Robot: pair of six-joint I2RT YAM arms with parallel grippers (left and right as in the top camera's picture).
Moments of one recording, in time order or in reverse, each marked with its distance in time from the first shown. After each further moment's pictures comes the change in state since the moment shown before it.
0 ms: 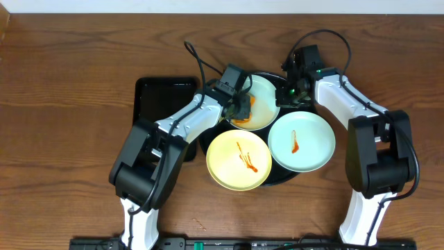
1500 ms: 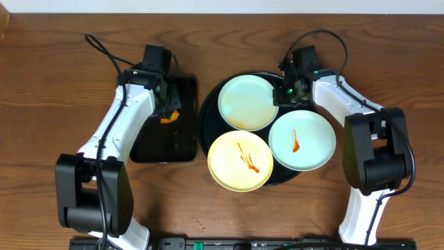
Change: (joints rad) left arm 0.377 -0.277 -0.012 -0.456 -0.161 0.051; right arm 0.006 0.028 0.002 0.065 -0.035 -0.009
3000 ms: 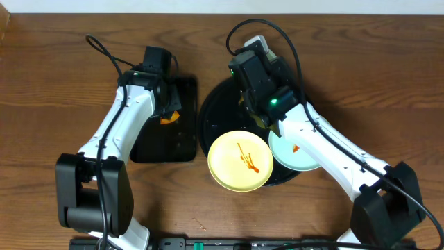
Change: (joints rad) left arm 0.000 0.000 -0.010 0.016 0.000 0.000; right arm 0.428 -0.334 0.000 0.072 1.143 -0.365
